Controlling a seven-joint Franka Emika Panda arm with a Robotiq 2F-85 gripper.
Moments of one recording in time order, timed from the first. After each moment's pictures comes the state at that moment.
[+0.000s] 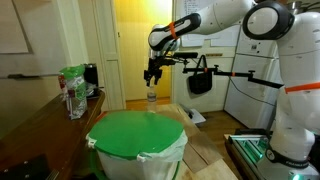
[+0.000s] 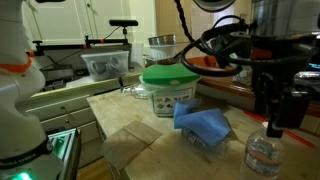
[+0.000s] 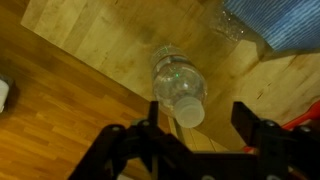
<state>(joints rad) -0.37 0.31 -0.30 -1.64 0.20 2.06 -0.04</state>
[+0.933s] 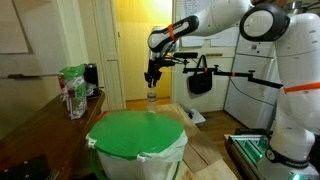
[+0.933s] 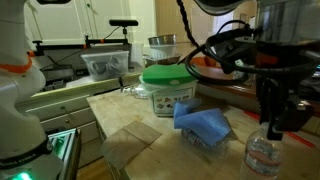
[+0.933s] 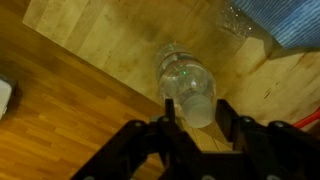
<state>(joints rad) -0.38 0.34 -0.30 -1.62 0.20 2.06 -0.04</state>
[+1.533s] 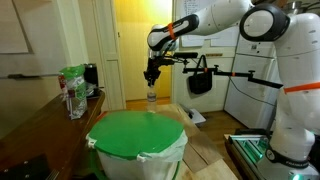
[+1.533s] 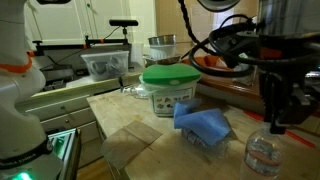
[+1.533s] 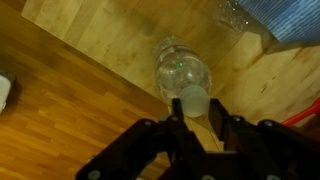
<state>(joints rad) -0.38 0.34 -0.30 -1.60 0.20 2.06 -0.04</state>
